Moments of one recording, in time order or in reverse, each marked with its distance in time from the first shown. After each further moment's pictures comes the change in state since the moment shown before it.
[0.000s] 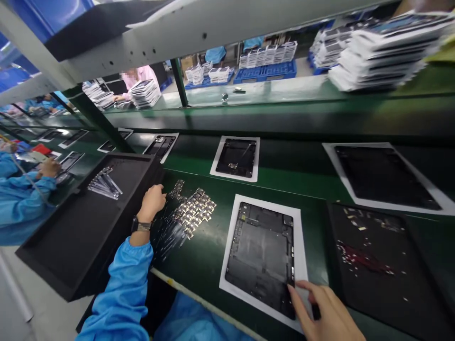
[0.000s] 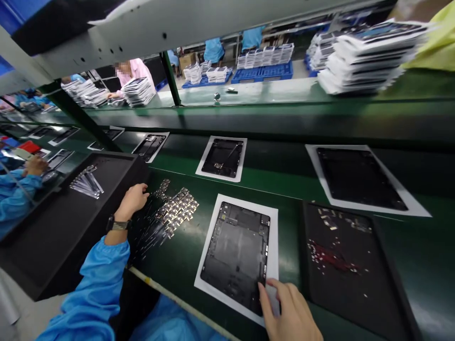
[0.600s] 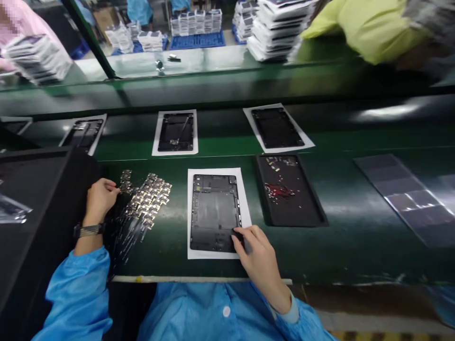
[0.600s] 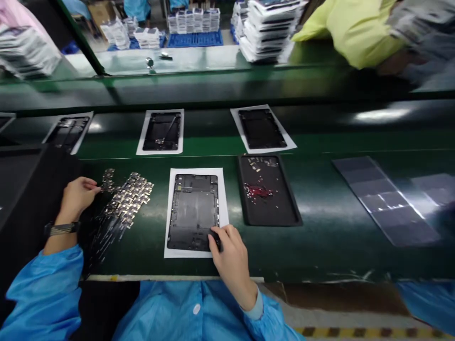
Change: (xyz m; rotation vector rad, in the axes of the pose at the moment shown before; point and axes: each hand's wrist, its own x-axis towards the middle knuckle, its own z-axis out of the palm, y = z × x) left_hand 0.026 -0.003 0.029 -0.119 0.026 -0.078; right_hand -0.018 -0.025 0.009 0.222 -0.067 0.186
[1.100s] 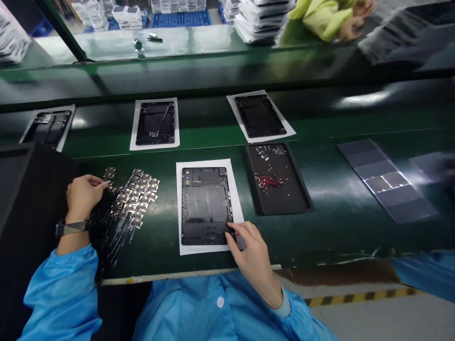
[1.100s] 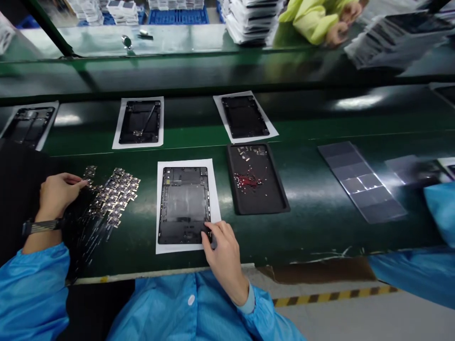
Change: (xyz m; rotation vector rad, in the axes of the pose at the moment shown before) left_hand 0.003 0.031 -0.004 0.132 -0.040 -0.053; right_hand -0.009 -0.008 -0.004 0.064 0.007 0.098
